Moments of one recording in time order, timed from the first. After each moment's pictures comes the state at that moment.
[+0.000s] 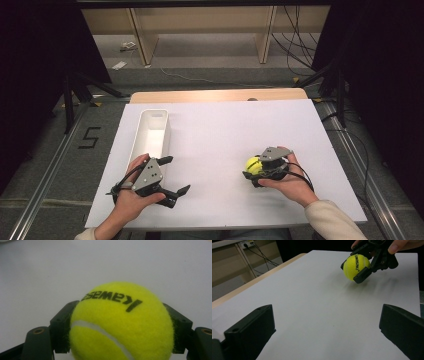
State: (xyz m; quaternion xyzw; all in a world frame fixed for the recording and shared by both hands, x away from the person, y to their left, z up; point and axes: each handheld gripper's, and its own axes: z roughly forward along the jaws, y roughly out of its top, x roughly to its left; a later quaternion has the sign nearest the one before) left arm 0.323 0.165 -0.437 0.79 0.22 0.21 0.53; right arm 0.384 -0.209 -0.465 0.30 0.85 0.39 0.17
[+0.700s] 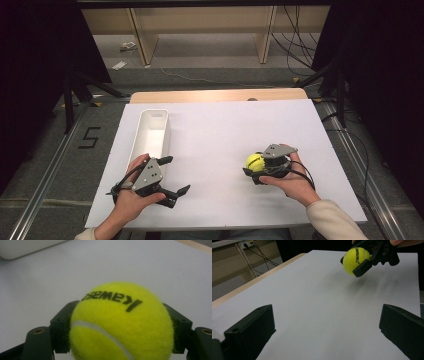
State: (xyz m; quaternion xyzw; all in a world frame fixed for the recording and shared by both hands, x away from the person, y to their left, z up) left arm 0.323 0.165 -0.437 0.79 0.22 0.21 0.53; right arm 0.382 -0.210 -0.453 0.32 0.84 0.41 0.16
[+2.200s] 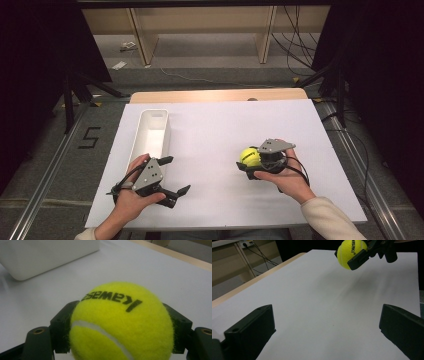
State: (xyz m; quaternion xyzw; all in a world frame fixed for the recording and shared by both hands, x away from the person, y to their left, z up) left arm 0.323 0.164 -0.438 0.80 0.22 0.20 0.53; right arm 0.386 -0.195 -0.438 0.31 0.82 0.45 0.17
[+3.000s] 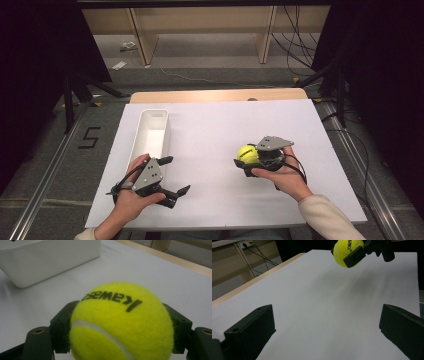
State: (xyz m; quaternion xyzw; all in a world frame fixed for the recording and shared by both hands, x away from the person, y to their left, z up) left arm 0.323 0.165 -0.437 0.80 0.22 0.20 0.53; right arm 0.391 -0.188 -0.433 0.31 0.82 0.46 0.17
